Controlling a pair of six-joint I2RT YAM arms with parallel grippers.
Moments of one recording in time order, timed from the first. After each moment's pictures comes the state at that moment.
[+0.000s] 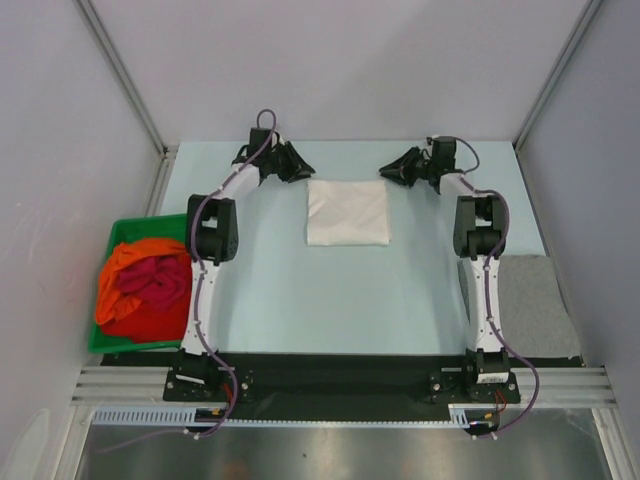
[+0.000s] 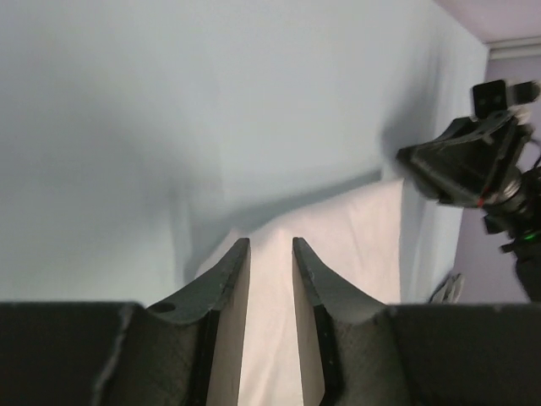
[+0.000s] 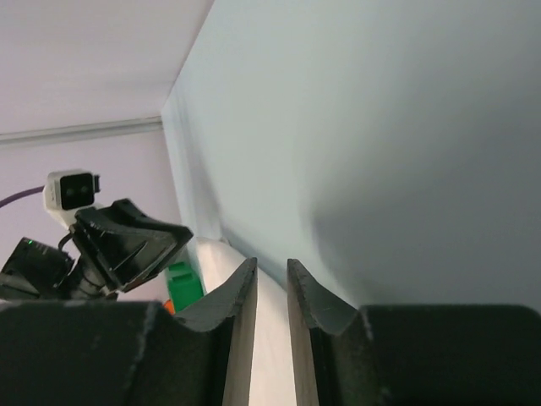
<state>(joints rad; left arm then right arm) -0.19 2.58 2.18 -0.24 0.54 -0.74 0.05 2.68 2.13 0.04 -0.77 1.01</state>
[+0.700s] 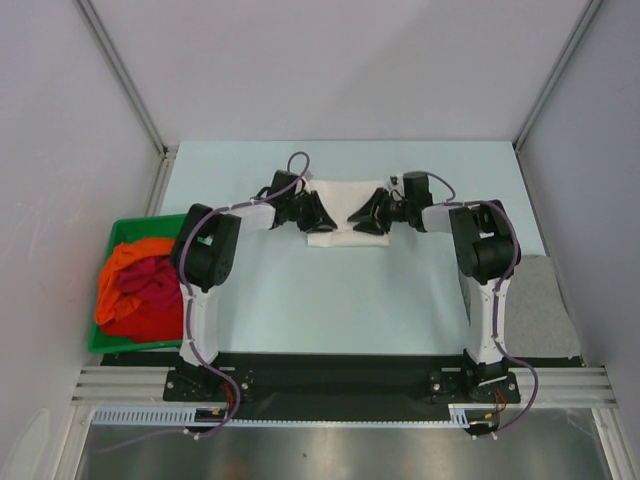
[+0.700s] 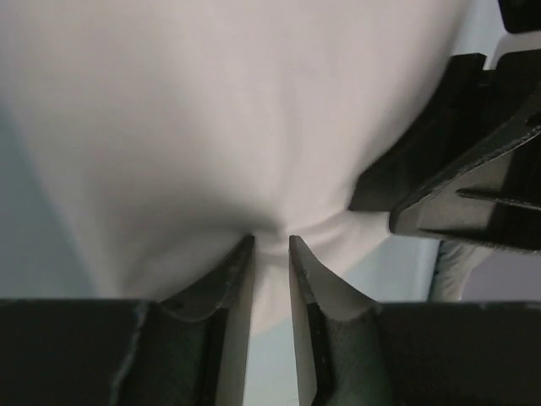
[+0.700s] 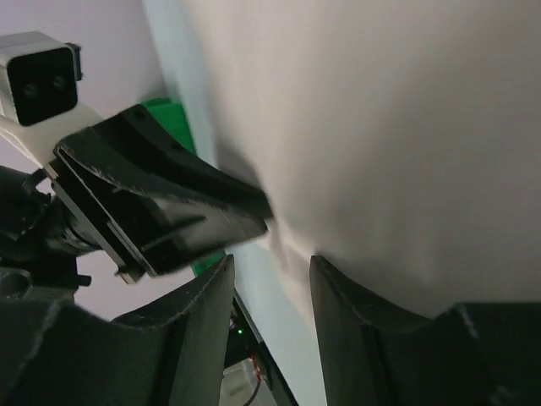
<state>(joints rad) -0.39 2.11 1.37 -0.02 0.54 -0.71 0.24 2.15 1.30 0.21 -0.83 0.97</state>
